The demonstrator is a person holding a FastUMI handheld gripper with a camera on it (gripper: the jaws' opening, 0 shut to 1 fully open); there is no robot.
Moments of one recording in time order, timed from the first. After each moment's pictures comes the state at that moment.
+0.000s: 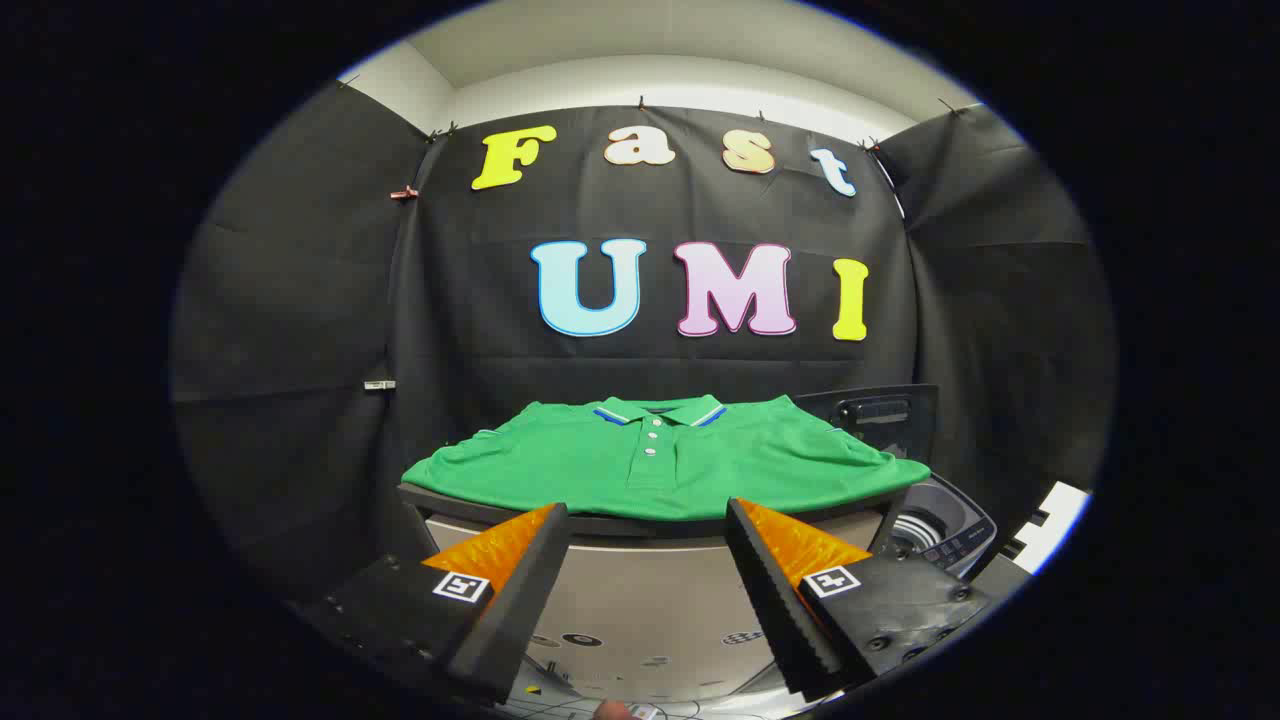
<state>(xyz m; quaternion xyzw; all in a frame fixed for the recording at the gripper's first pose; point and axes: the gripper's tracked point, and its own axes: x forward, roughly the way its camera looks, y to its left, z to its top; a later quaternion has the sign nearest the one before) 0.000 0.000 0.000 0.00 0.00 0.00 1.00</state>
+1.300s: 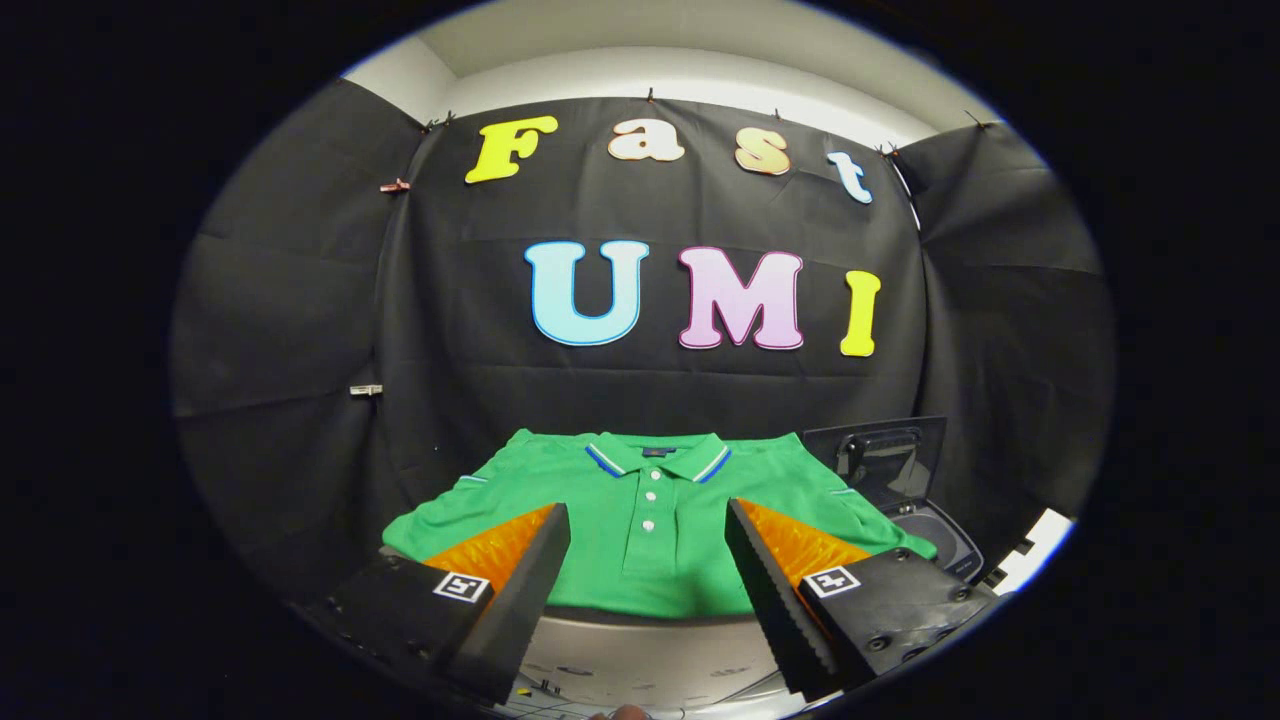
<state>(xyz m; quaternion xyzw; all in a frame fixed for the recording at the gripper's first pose) 0.066 0.003 0.058 -0.02 0.03 -0.01 1.00</state>
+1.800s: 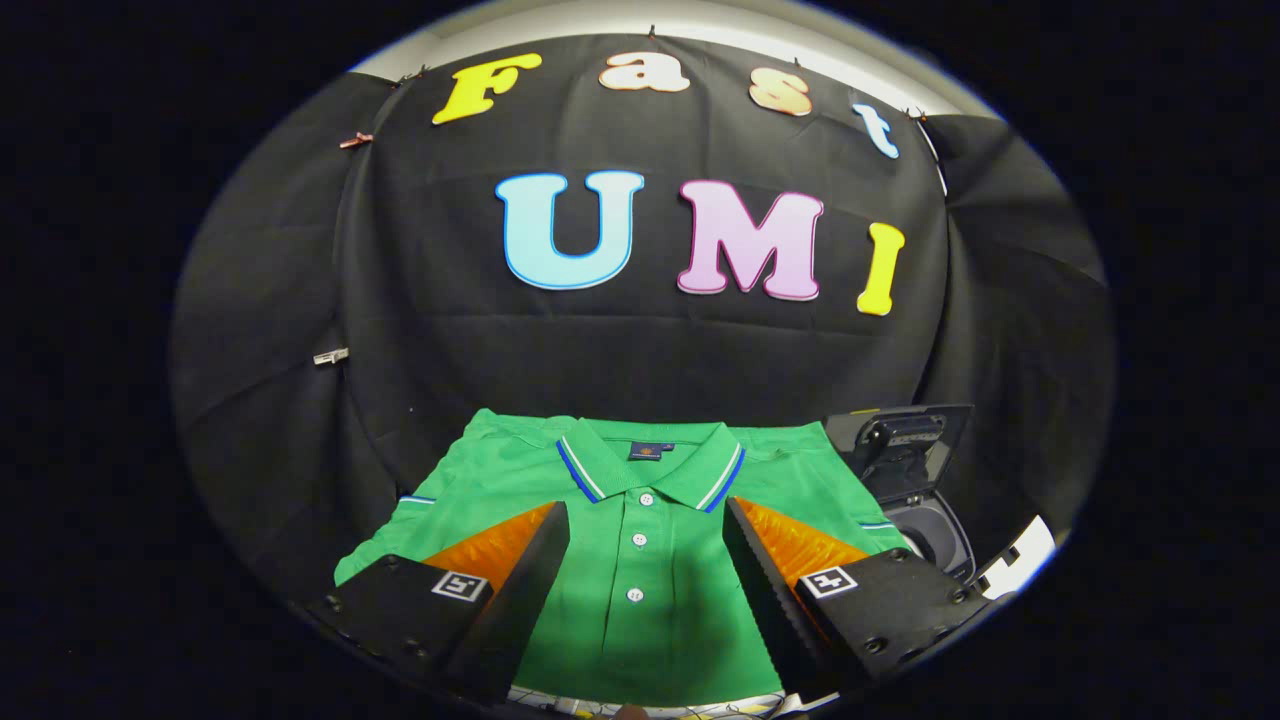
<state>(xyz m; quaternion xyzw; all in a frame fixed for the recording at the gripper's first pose) 0.159 -0.010 0.041 -0.02 0.16 -0.03 0.99</state>
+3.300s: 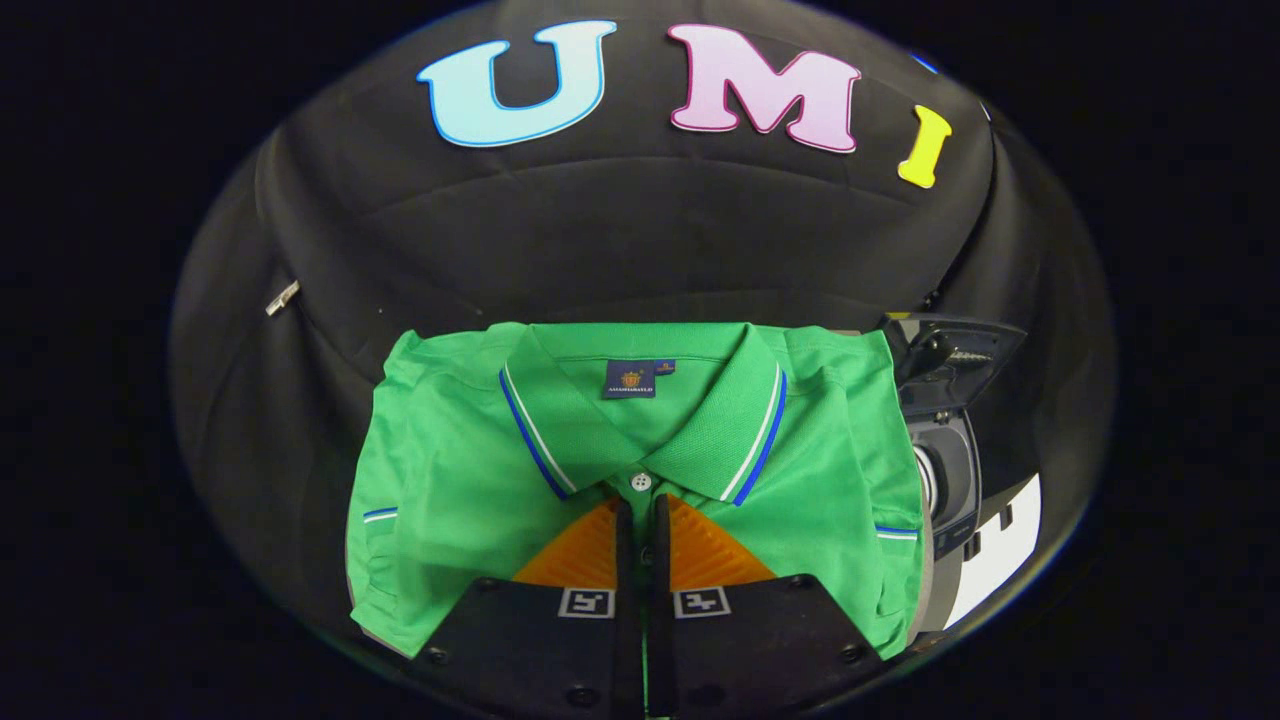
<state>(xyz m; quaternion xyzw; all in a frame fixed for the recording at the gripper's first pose) 0.216 -0.030 -0.010 0.02 0.39 -0.04 0.92</state>
